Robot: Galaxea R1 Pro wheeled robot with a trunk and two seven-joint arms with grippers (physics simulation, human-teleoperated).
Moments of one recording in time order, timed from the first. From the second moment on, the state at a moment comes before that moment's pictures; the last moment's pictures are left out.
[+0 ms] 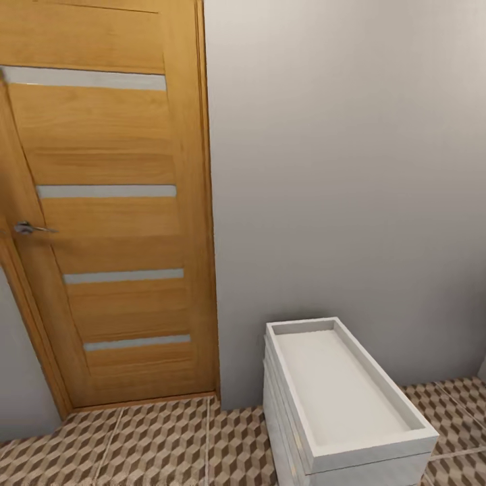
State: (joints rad) left arm -0.19 -0.07 -0.17 0.00 0.22 -0.12 0.07; right arm -0.17 0.02 -0.39 0.03 0.46 -0.04 -0.13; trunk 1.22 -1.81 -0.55
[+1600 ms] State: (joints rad) left arm -0.19 -0.07 -0.16 0.00 0.22 -0.12 0.07; right arm -0.17 0.02 -0.39 0.03 0.46 -0.04 -0.13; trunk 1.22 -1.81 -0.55
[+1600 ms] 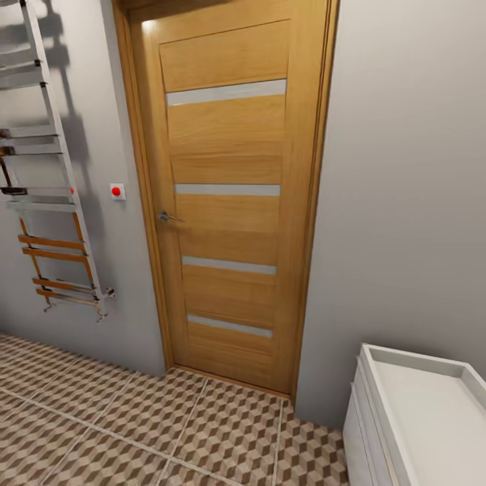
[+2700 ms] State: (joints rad) left arm -0.19 -0.07 -0.17 0.00 0.22 -0.12 0.07; right arm -0.17 0.02 -0.39 0.03 0.46 -0.04 -0.13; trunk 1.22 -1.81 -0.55
